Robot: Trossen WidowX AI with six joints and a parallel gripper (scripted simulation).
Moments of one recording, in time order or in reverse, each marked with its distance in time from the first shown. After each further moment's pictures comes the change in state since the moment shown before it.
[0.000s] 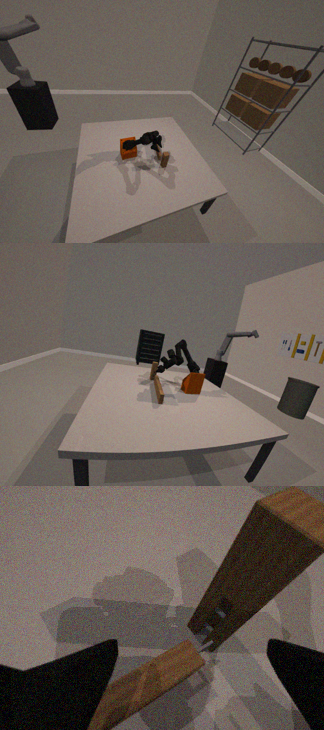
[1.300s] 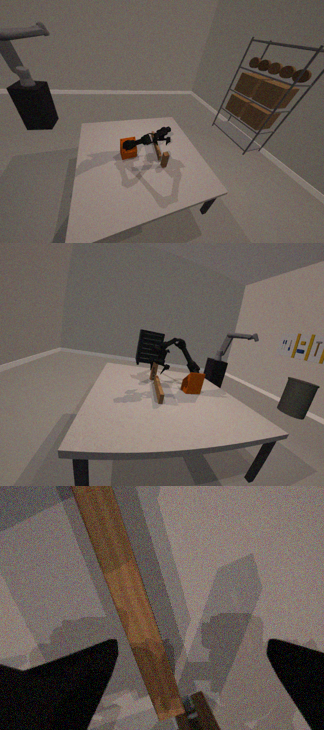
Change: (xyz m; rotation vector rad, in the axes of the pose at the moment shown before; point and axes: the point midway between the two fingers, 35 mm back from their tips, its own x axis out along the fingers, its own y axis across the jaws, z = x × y) arm -0.008 0.064 0.022 -1.679 0.168 0.753
